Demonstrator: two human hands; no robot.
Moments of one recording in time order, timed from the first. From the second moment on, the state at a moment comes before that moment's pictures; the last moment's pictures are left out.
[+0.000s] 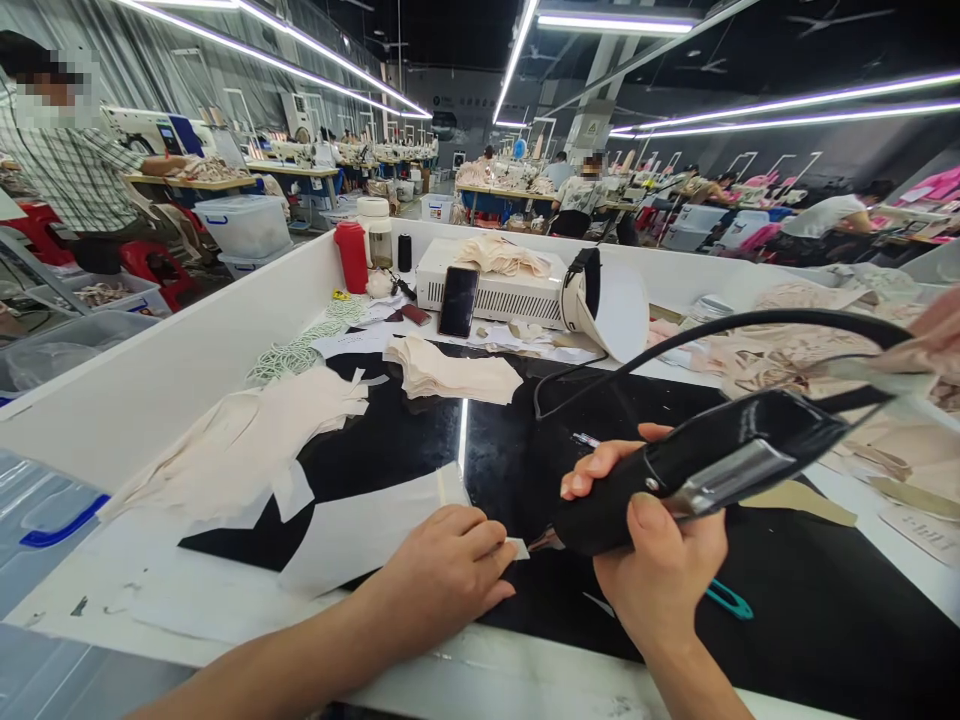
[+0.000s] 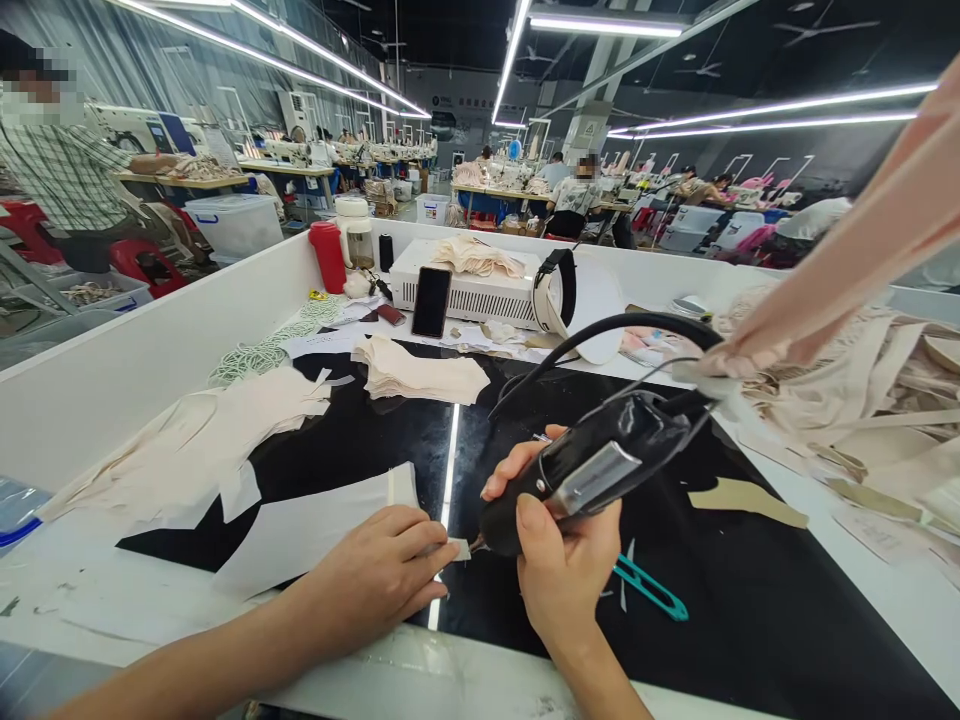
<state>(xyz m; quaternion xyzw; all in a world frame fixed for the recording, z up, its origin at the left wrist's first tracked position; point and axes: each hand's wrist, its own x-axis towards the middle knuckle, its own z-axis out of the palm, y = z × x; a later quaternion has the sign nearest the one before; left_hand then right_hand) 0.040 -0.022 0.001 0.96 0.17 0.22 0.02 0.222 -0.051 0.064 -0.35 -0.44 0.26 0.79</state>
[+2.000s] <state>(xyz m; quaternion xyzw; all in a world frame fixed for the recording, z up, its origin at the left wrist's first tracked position) 0.029 -0.017 -0.009 0.95 0.16 0.26 0.08 0.206 -0.040 0.073 -0.40 -0.40 0.23 0.80</state>
